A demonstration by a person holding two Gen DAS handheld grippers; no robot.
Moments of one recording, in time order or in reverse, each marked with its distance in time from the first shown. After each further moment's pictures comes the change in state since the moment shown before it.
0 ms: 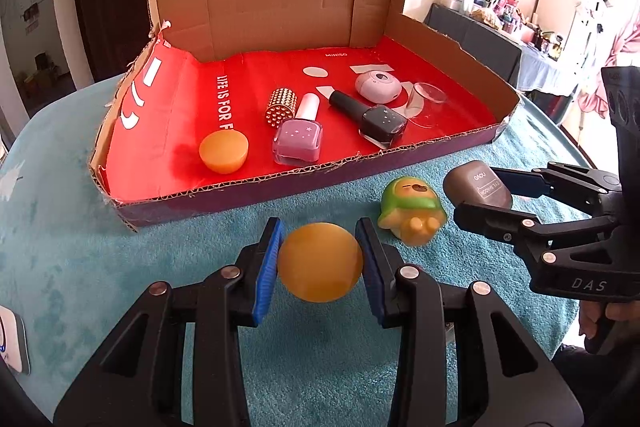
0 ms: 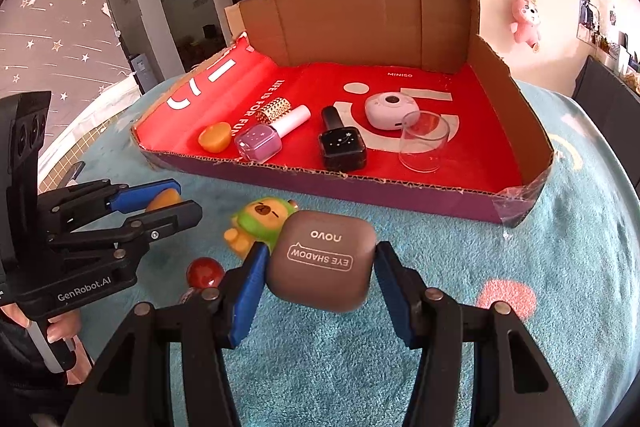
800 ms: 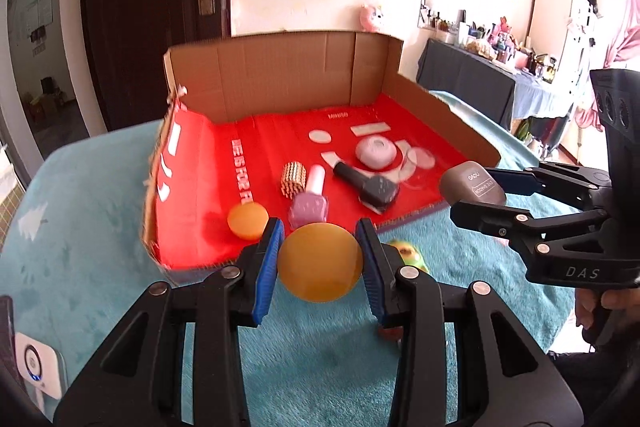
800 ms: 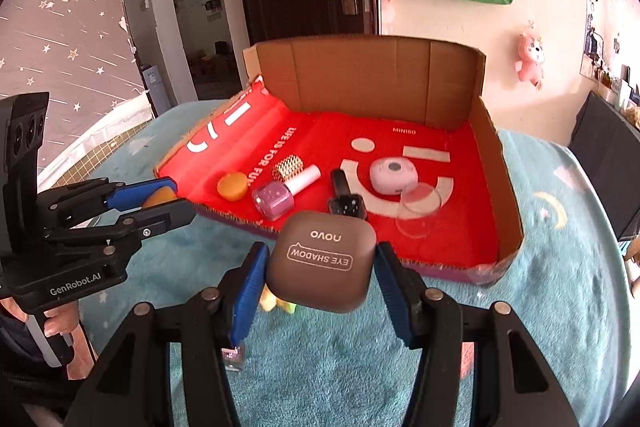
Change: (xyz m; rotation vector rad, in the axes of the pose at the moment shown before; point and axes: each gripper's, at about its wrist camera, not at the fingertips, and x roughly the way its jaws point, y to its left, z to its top) left arm -0.046 0.003 0.036 0.022 -0.136 0.011; right arm -0.034 0.008 0.036 -0.063 -0.096 0.002
